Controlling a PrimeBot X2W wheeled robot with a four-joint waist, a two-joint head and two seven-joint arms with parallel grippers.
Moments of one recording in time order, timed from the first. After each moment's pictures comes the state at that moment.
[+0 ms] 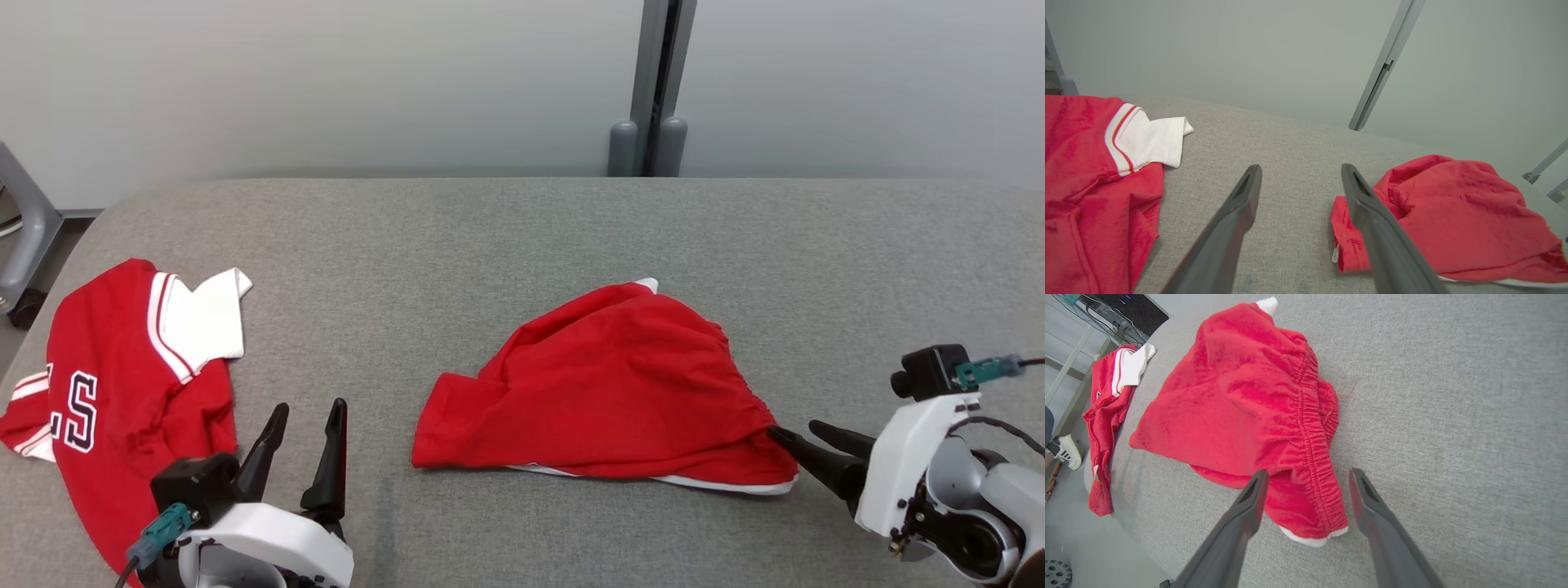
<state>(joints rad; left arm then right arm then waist) -0.08 0.18 -0.26 0.26 -0.56 0.04 -0.17 -0.58 -0.64 1.04 0.46 1.37 0.13 0.16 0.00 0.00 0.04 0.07</state>
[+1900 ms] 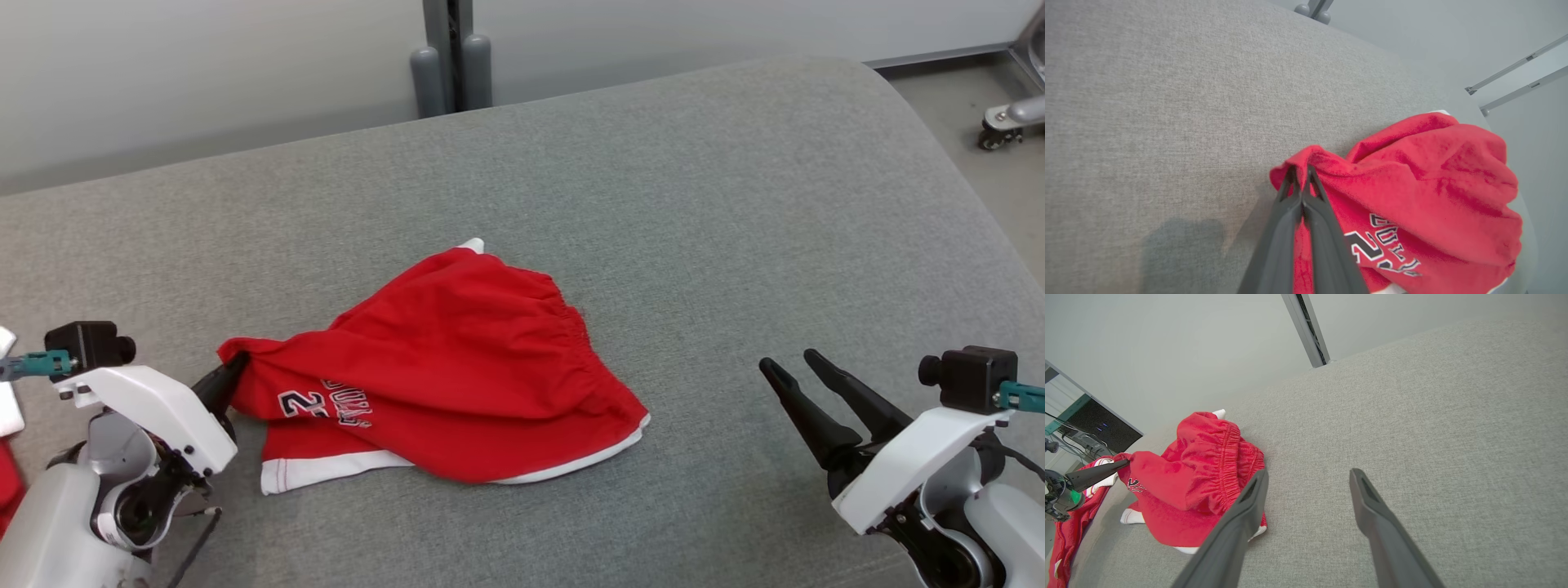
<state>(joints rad) -0.37 0.34 -0.18 0.48 -0.91 -0.08 0.37 -0.30 -0.49 0.55 0.22 0.98 0.13 -0.04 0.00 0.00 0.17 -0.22</state>
